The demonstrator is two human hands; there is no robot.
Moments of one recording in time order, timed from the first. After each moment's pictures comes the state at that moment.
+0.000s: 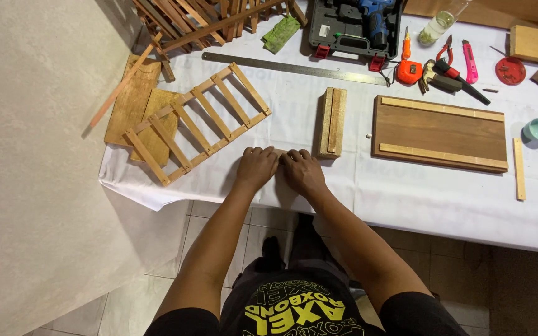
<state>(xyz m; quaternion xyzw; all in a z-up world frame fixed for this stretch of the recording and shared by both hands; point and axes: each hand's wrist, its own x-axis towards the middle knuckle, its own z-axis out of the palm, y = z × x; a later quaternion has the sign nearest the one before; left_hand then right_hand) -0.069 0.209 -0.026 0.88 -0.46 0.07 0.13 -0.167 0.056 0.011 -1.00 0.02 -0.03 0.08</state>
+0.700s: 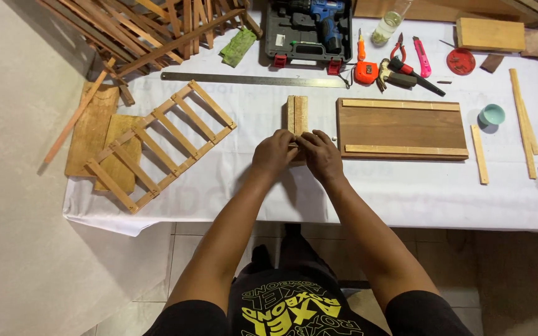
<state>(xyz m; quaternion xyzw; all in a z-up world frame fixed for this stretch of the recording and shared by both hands) -0.081 0.076 0.047 0.85 -0.40 -0.06 0.33 -0.187 -0.068 0.049 -0.97 0.07 -0.21 0.09</state>
